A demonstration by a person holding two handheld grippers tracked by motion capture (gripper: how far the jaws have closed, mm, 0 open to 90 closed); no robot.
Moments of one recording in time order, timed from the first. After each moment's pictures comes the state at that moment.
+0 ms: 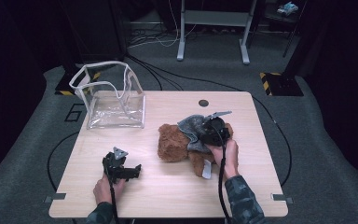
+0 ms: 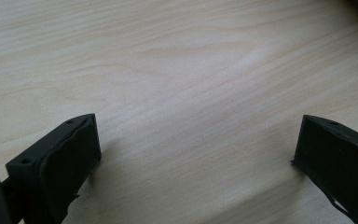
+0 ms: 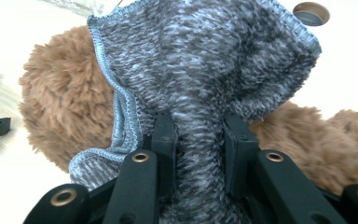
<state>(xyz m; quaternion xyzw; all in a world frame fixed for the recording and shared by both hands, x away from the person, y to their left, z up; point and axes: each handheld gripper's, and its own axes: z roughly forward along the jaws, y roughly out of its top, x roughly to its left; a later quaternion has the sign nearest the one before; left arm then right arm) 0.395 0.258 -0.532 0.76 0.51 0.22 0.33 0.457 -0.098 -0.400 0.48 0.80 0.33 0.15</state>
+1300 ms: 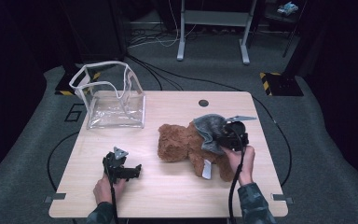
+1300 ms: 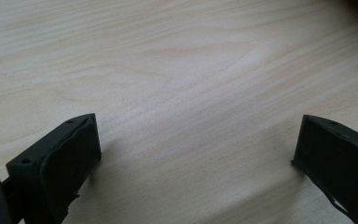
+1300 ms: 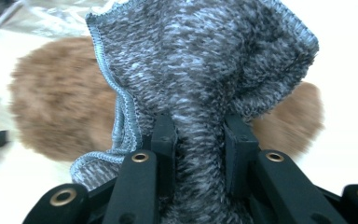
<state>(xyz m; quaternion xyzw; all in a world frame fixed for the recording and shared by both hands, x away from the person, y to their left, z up) 0.395 0.257 -0.532 0.77 0.51 0.22 0.32 0.432 -0.139 -0.391 0.51 0.76 0.37 0.16</state>
